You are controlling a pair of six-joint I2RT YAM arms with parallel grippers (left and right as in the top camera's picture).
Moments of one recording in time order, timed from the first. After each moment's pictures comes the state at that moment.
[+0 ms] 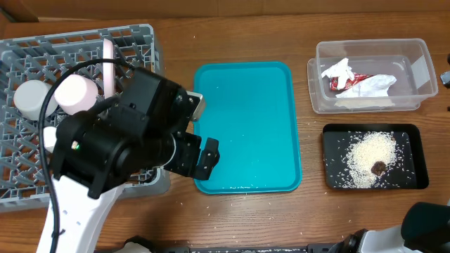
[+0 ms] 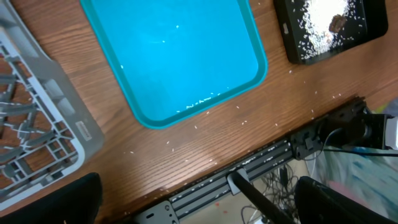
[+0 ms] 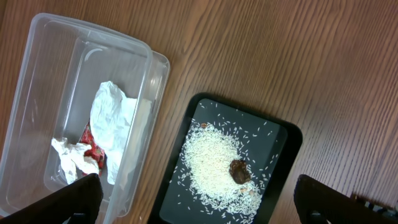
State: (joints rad) left arm -0.47 1.35 1.87 -1.69 0.22 -0.21; right arm -0.49 1.66 1.93 -1.49 0.17 0.76
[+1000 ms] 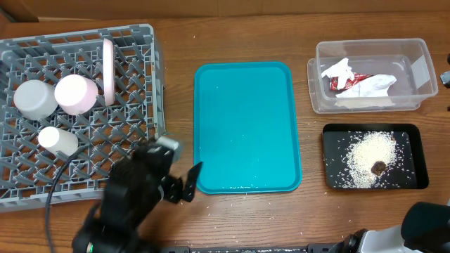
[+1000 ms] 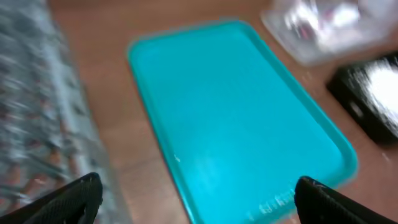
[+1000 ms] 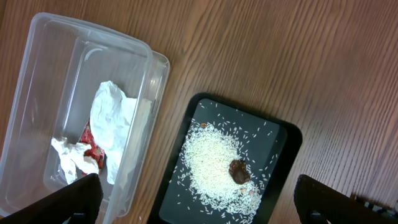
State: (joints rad) left arm -0.32 0.56 0.70 -0.72 0.13 -0.05; right arm -0.49 1.66 1.93 -1.49 0.17 0.75
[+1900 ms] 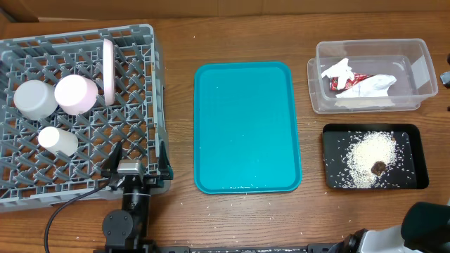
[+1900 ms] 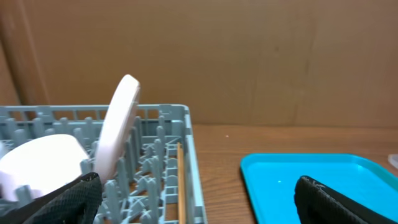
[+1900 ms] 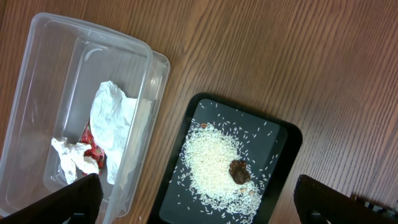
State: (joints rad) left arm -0.04 0.03 0.01 0.09 -0.04 -0.04; right arm -0.49 1.66 1.93 -1.49 0.17 0.75
